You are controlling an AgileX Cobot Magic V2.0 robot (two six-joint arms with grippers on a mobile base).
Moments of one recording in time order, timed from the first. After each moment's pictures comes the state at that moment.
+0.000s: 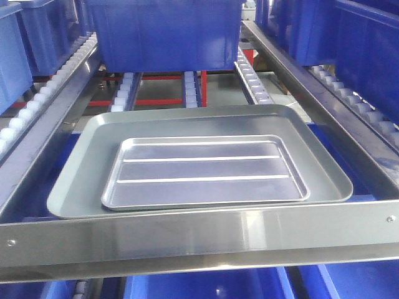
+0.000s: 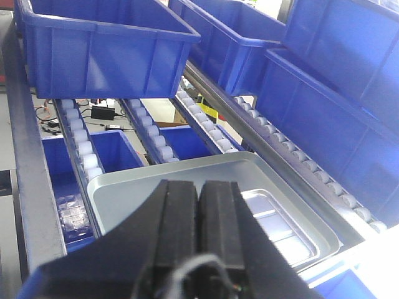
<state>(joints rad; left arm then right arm) -0.65 0.32 -0.37 0.48 0.15 -0.61 0.30 0.33 -0.14 -0.18 -0.06 0.34</state>
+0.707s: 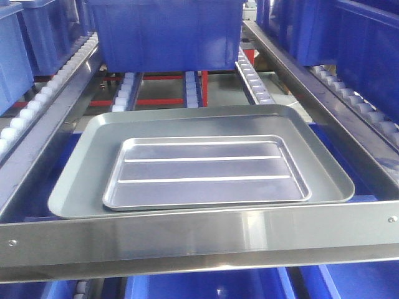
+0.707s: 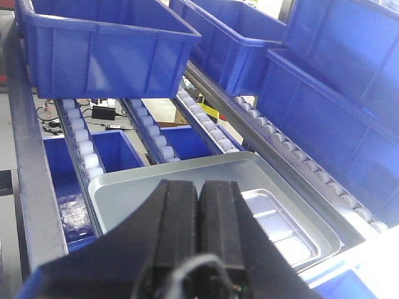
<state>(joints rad) -0.65 0.32 -0.37 0.48 0.15 -0.61 0.05 -0.01 0.03 -0.08 -0.06 0.19</state>
